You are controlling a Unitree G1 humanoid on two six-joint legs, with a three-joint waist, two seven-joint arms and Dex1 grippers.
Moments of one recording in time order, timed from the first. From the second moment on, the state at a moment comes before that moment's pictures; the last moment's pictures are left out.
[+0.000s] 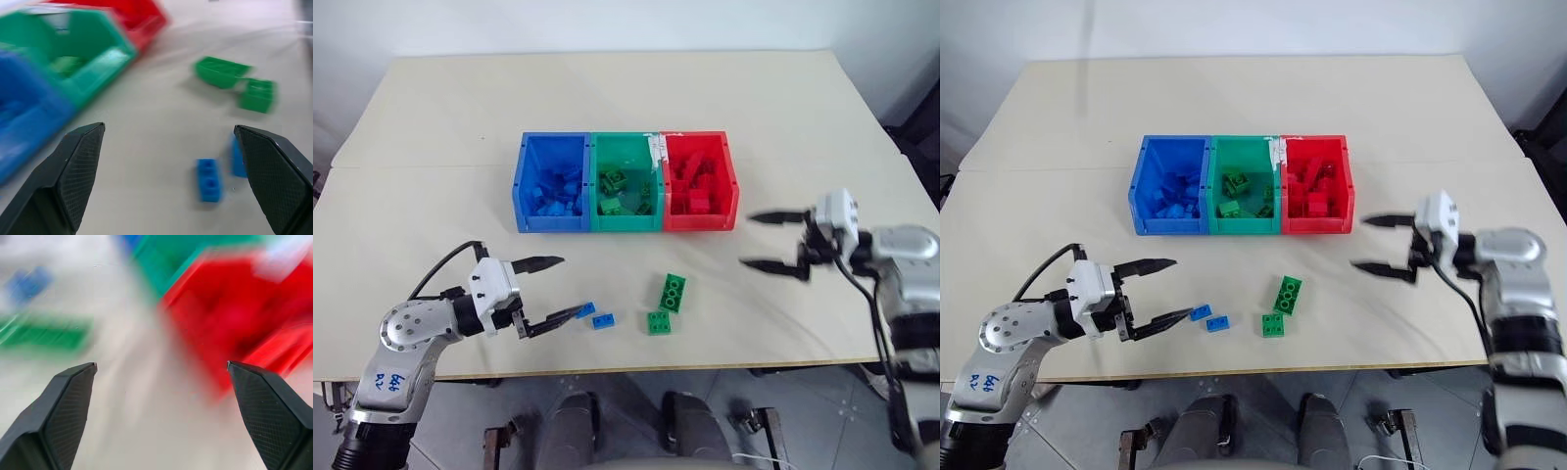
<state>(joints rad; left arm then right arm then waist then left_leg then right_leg) -0.04 0.67 0.10 -0.28 -0.42 0.11 -0.98 -0.46 -0.82 -0.10 0.43 0.39 -0.06 1.49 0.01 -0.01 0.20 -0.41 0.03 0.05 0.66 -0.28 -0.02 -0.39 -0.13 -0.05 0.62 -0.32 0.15</state>
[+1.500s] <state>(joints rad) 0.21 0.68 0.23 -0.30 -0.40 -0.03 -0.97 -0.70 -0.46 0.27 0.55 0.21 -0.22 1.52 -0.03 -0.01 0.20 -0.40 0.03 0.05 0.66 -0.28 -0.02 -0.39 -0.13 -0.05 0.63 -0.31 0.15</state>
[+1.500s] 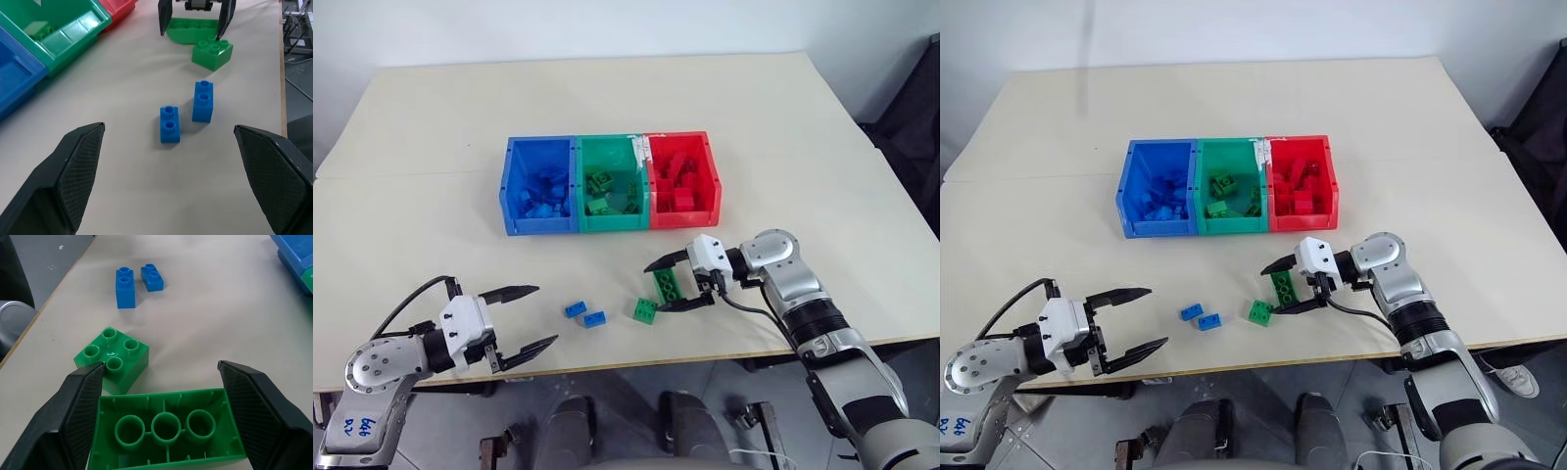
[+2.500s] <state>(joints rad) 0.23 0.59 0.31 -0.39 -0.47 0.07 -0.79 -1.20 -0.14 0.04 1.04 0.18 -0.19 1.04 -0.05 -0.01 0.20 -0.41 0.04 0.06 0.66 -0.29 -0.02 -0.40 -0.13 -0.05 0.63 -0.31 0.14</state>
